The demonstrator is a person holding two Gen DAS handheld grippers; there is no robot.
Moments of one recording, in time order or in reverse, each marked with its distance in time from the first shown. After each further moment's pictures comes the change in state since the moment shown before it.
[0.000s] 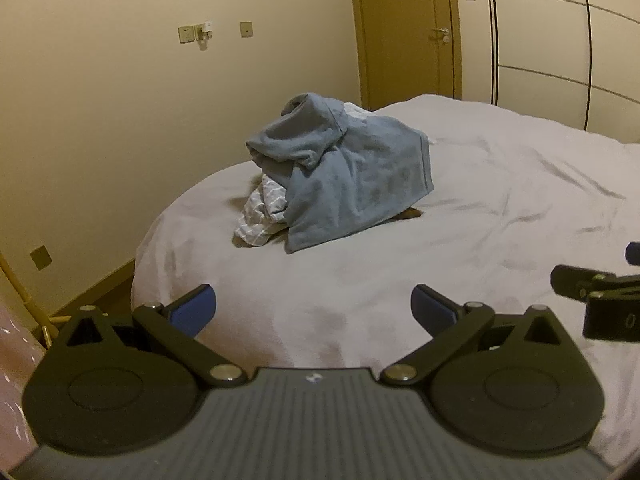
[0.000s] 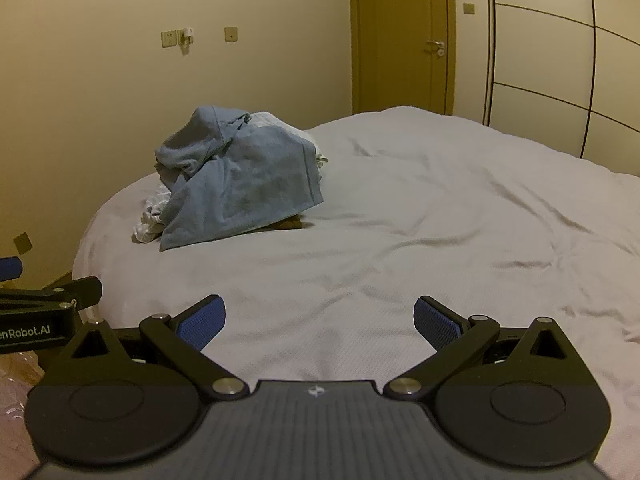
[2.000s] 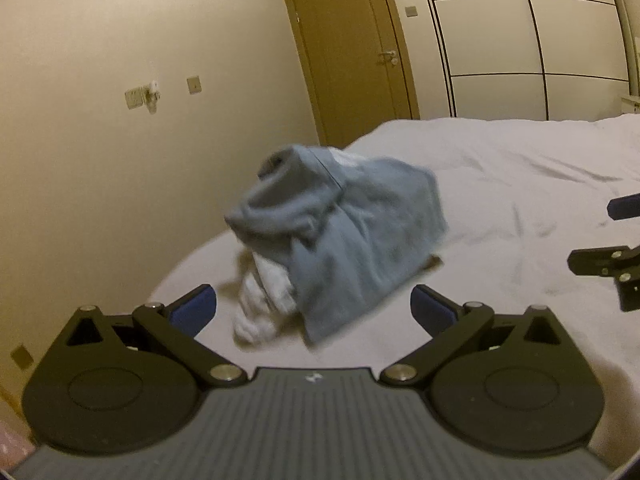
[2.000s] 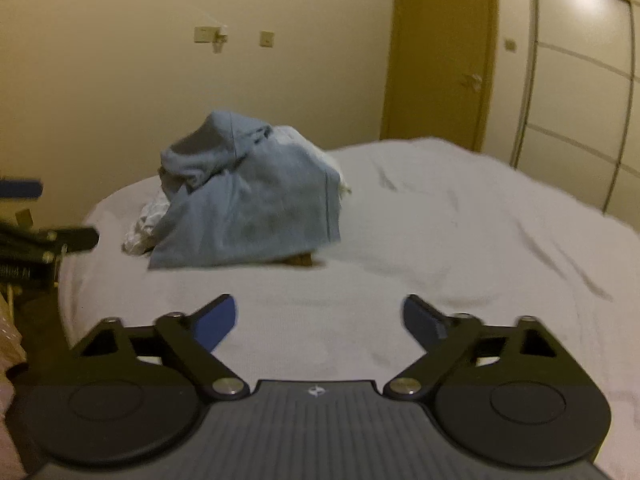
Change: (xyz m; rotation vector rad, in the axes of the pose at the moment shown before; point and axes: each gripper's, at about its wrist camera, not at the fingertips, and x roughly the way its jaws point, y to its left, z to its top) left arm 0.094 0.033 0.057 0.209 -0.150 -0.087; right arm 0.070 0.005 0.044 -0.169 -0.064 0.048
